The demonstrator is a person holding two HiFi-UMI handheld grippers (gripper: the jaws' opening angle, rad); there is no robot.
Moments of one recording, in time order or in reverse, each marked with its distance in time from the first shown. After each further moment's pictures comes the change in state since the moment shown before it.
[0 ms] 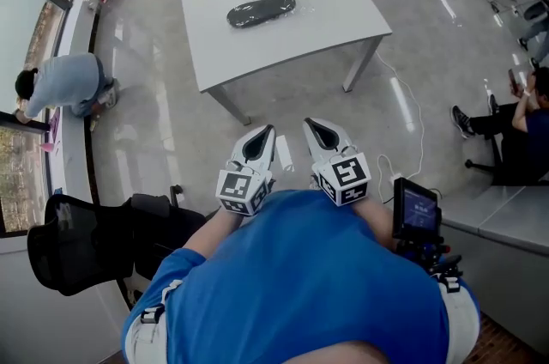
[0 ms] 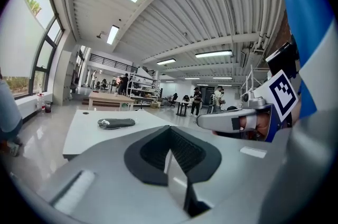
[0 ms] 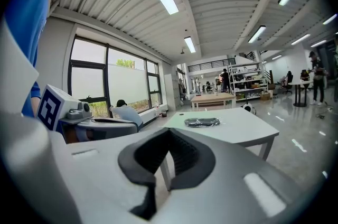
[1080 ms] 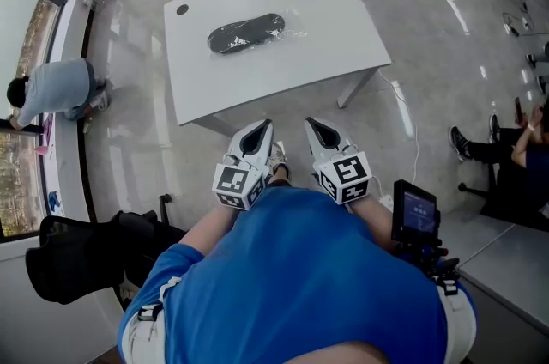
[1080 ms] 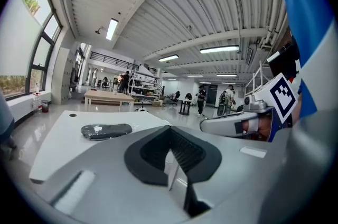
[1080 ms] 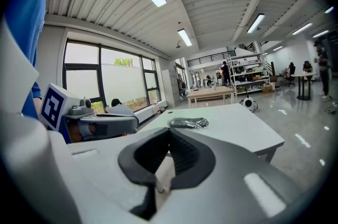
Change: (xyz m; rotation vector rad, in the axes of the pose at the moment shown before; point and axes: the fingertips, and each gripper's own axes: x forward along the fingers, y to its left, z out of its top) left arm 0.171 0.038 0.020 0.000 0.024 0.013; right arm 0.086 -0.153 0.015 0.040 0.049 0.025
